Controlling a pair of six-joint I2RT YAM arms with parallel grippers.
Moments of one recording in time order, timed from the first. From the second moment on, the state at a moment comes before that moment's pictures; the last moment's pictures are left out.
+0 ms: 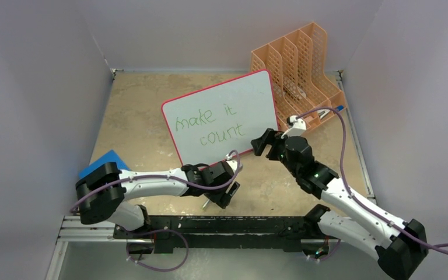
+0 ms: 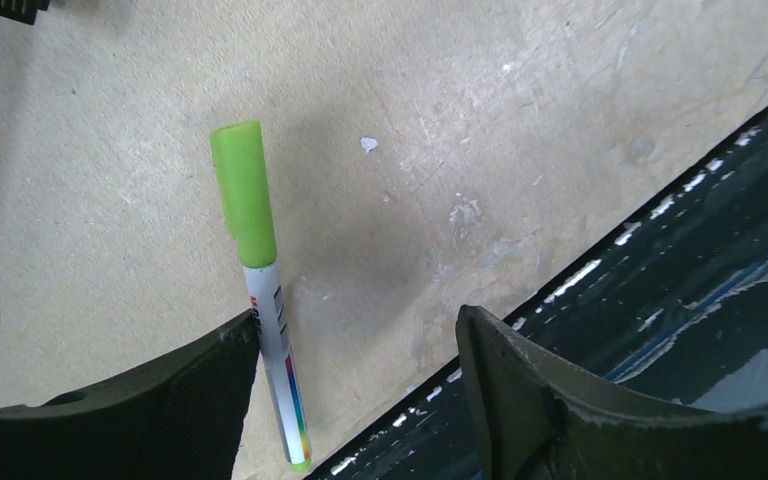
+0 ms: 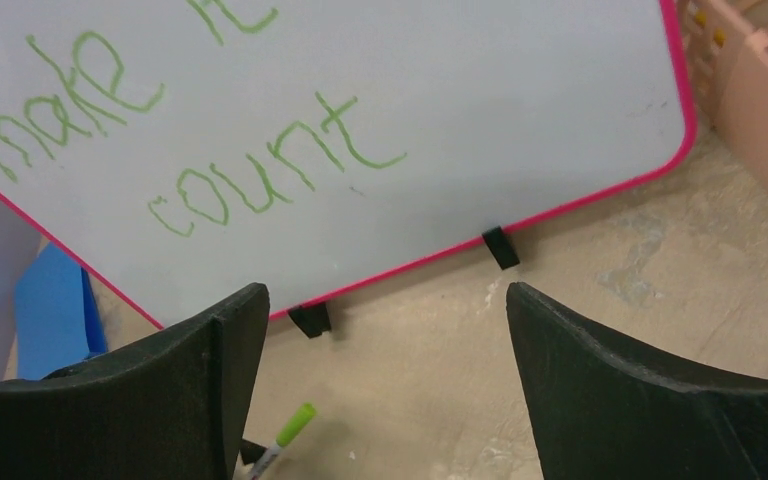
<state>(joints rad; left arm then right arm) -1.17 1.46 0.80 -0.41 -0.07 -0.48 0.69 0.84 0.60 -0.13 0.29 0.65</state>
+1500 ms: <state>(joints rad) -1.09 1.49 0.80 -0.07 0.11 -0.42 0.68 1.19 0.35 0.28 -0.29 0.83</state>
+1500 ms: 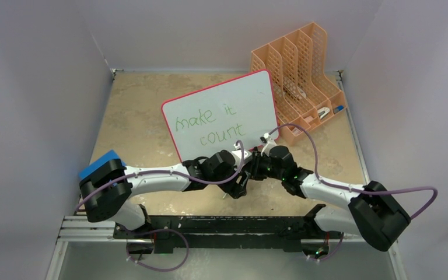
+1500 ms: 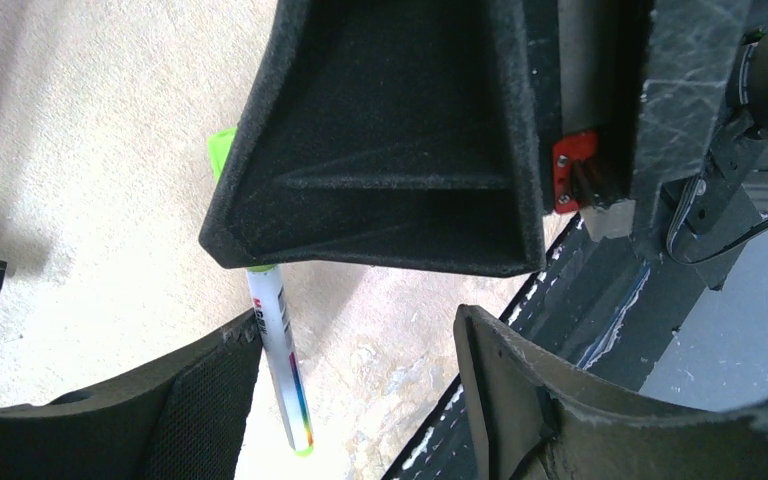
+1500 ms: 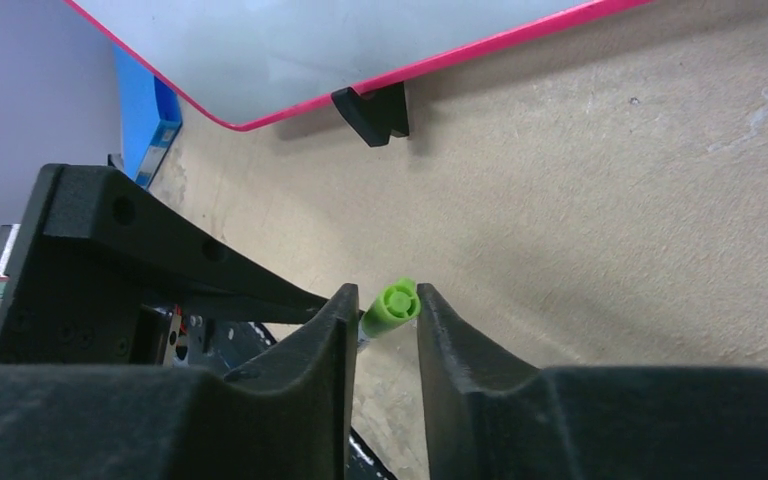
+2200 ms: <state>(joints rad) -1.09 1.45 0.80 -0.12 0.04 -0.48 0.68 1.28 0.33 0.32 -0.24 0.91</state>
